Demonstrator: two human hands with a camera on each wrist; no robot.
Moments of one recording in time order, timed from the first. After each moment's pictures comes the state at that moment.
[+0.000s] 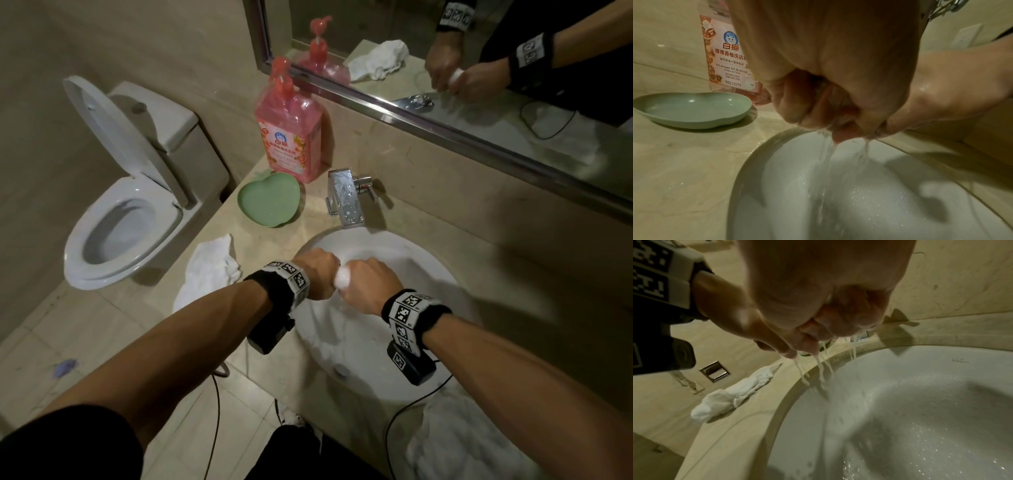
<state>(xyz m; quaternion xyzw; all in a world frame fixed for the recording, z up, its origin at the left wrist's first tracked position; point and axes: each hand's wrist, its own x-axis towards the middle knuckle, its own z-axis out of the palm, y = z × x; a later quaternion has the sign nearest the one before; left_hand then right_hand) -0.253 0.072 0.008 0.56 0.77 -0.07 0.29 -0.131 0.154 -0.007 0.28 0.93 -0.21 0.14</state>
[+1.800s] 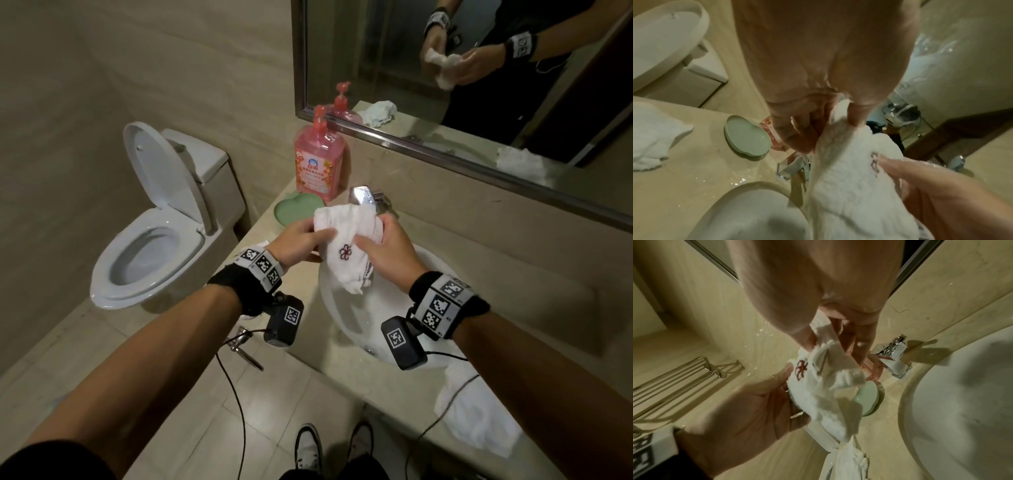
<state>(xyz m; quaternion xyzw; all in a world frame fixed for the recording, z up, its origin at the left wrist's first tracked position) -0.282 -0.062 0.114 0.28 0.67 0.52 0.45 -0.126 0.059 0.121 0.36 0.74 -0.54 -0.18</state>
